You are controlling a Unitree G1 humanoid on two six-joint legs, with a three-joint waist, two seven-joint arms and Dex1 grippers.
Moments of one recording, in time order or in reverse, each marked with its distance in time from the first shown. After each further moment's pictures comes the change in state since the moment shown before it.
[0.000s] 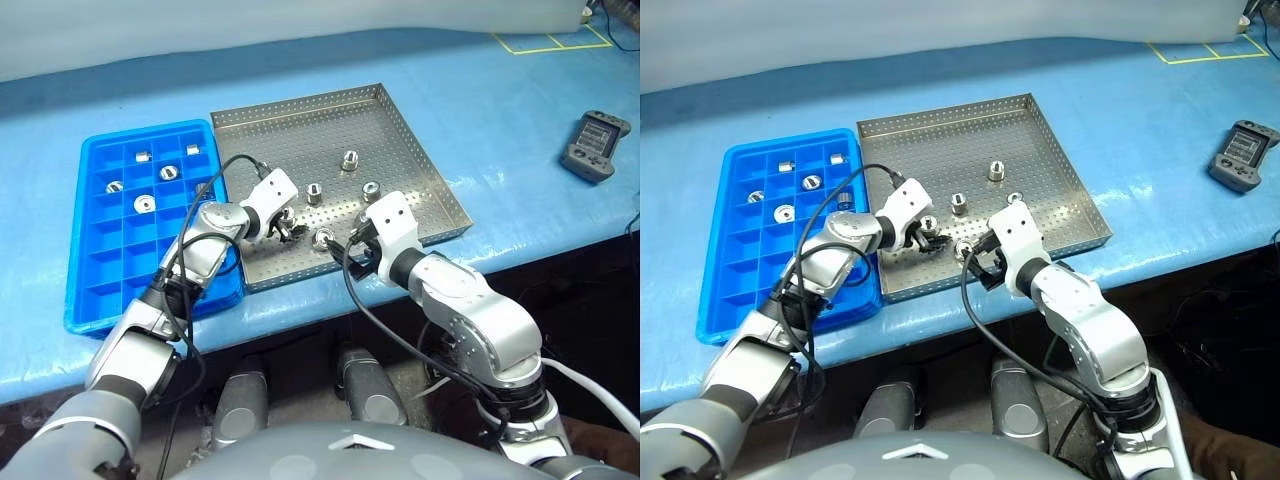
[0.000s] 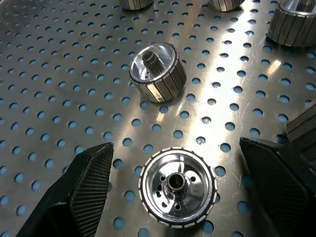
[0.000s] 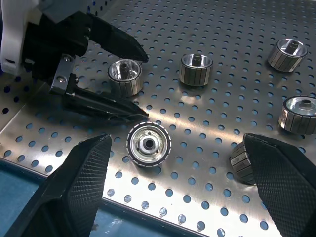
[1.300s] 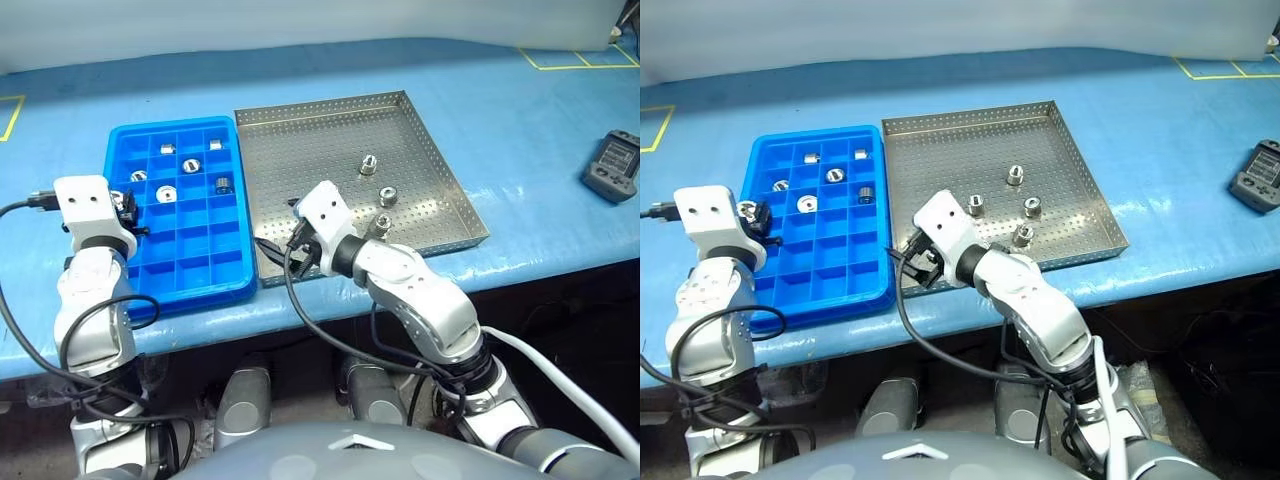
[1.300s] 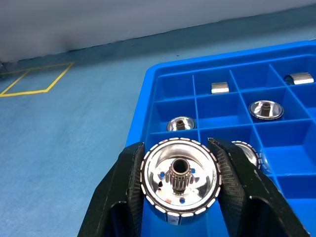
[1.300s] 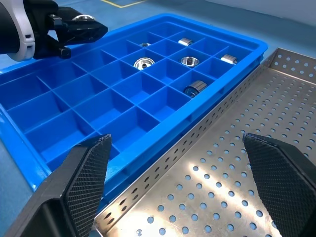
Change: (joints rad) left arm 0.473 -0.113 0.763 -0.550 0.024 0.126 0.641; right arm -0.160 0.128 0.214 0.168 -0.042 -0.254 0.119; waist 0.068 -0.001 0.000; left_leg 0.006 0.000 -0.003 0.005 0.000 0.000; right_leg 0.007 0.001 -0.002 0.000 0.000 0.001
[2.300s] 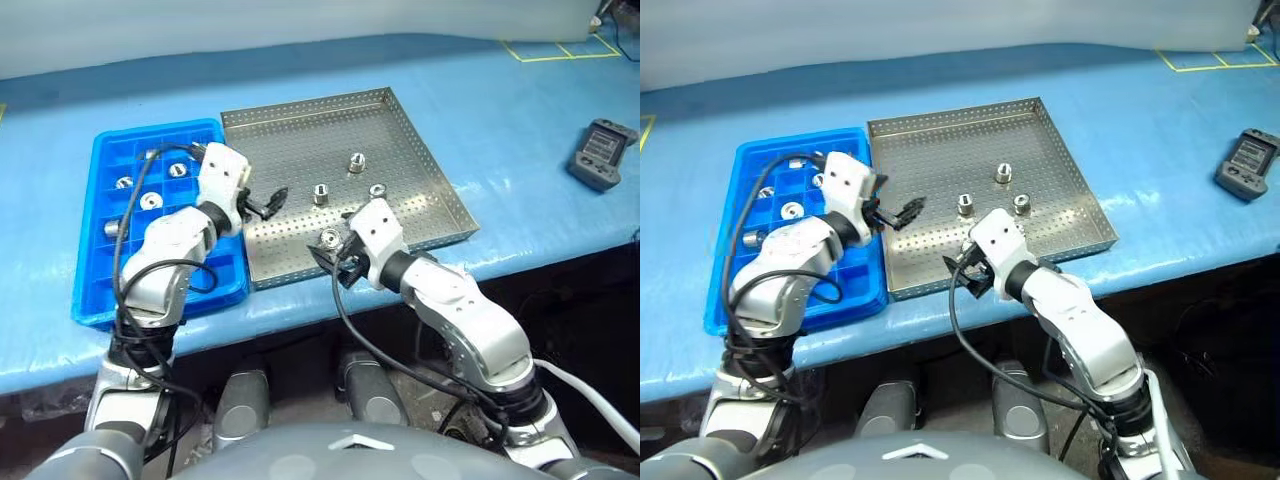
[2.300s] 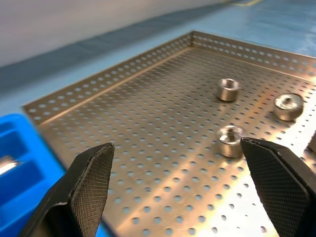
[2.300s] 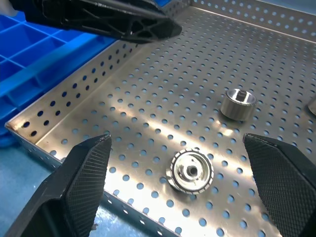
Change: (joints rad) left arm -0.282 0.072 -0.523 0.077 -0.210 0.059 -0.488; right arm 0.230 -0.194 -0.156 -0.194 -0.011 0.094 -0.010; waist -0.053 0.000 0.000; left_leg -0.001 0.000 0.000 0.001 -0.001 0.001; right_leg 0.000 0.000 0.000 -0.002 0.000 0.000
